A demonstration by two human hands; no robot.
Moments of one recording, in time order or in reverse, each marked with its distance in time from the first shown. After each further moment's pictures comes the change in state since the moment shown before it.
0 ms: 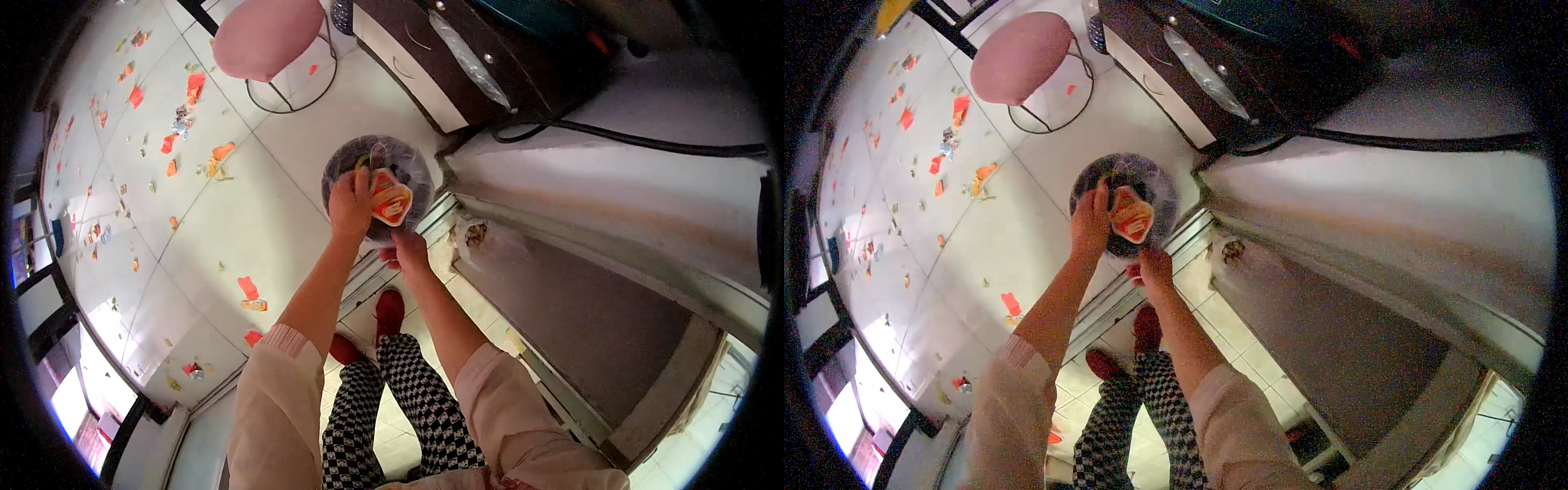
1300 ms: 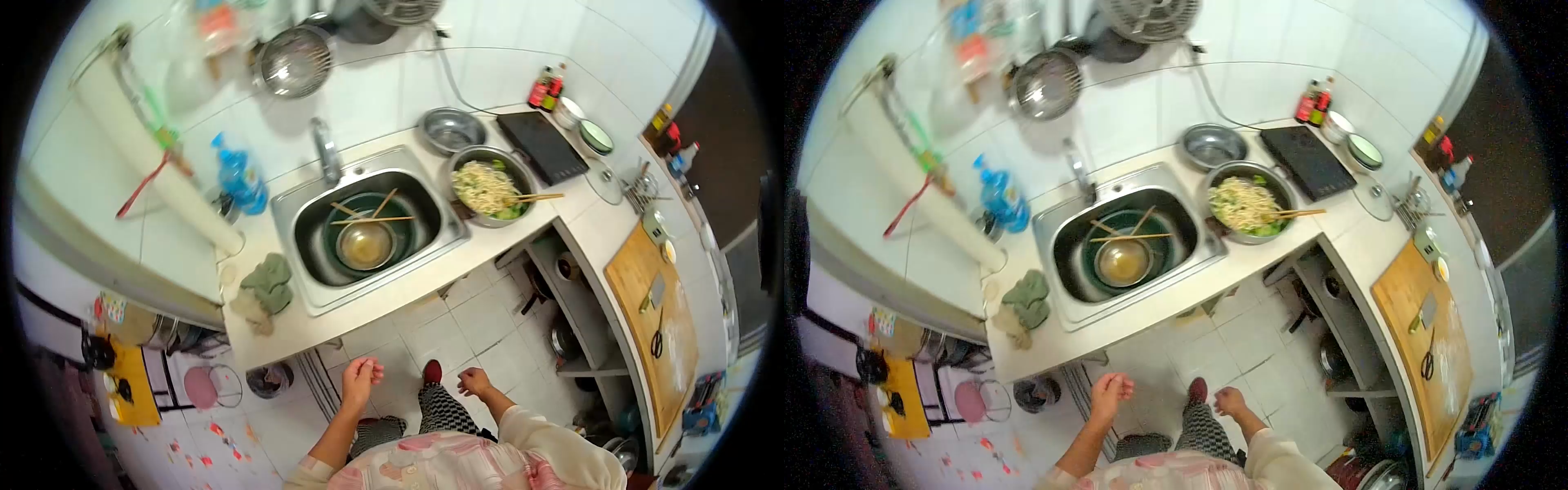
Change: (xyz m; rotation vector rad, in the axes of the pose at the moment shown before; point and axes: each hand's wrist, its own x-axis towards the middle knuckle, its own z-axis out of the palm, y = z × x) left_hand -0.617 0.302 -0.047 0.076 -1.295 0.085; right_hand -0.618 0.337 -0.326 0.593 0.614 0.004
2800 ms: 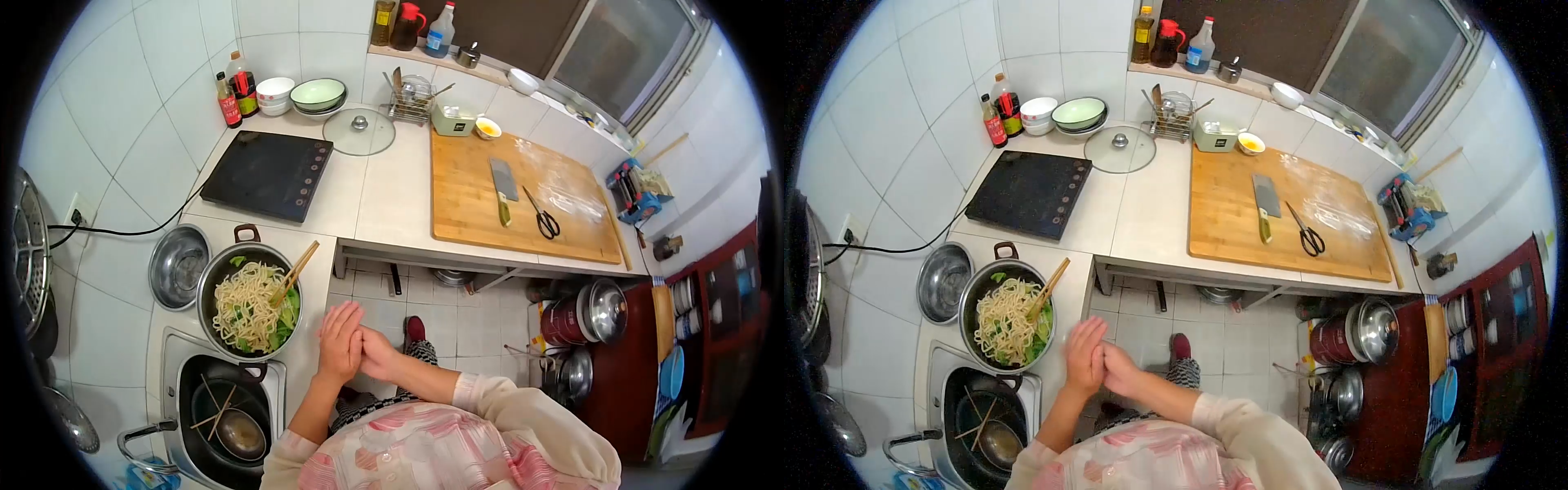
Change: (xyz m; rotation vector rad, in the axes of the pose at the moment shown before) left_hand 0.172 0.144 0.444 0.549 -1.046 1.225; right_hand -0.008 -0.260 -0.217 1.592 -0.143 -0.638
